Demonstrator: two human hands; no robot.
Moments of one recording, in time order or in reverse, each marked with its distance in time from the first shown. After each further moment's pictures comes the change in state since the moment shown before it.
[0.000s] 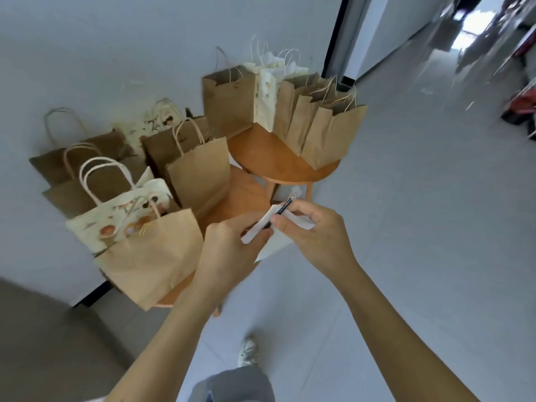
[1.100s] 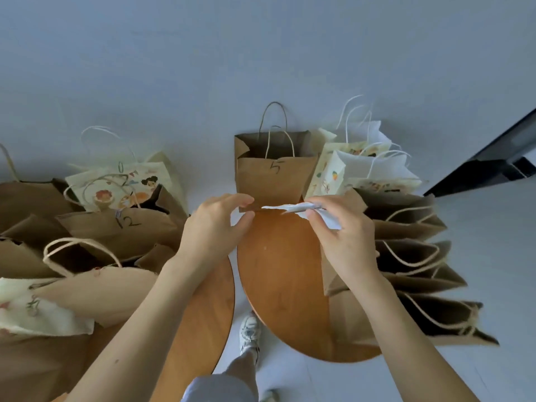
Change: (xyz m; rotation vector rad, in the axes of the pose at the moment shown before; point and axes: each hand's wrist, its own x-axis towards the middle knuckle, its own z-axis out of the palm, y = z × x) left_hand 0.510 -0.125 0.105 0.519 0.390 -0.463; right_hand 0.617 0.142 -0.065 -0.183 -0.226 -0.683
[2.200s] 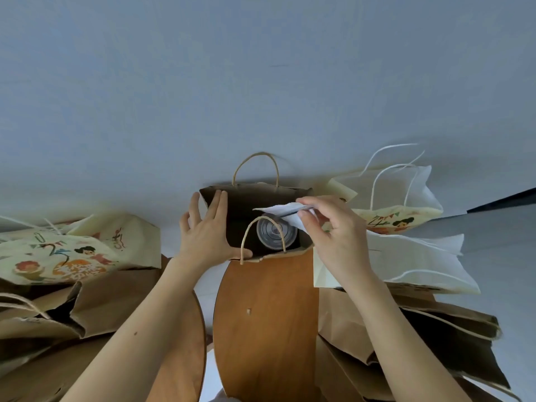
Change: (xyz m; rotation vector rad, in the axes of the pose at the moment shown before) left_hand 0.231 -0.056 0.116 0.419 -0.480 -0.397; right_hand 0.200 0.164 0.094 0.187 -0.210 0.103
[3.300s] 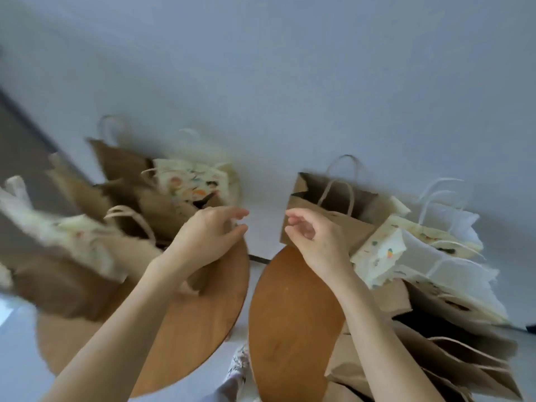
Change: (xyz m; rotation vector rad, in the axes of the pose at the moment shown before) left_hand -0.248 -0.079 -0.019 -0.450 0.463 -0.019; right_hand -0.116 -0.139 0.017 0.122 -0.468 -0.071
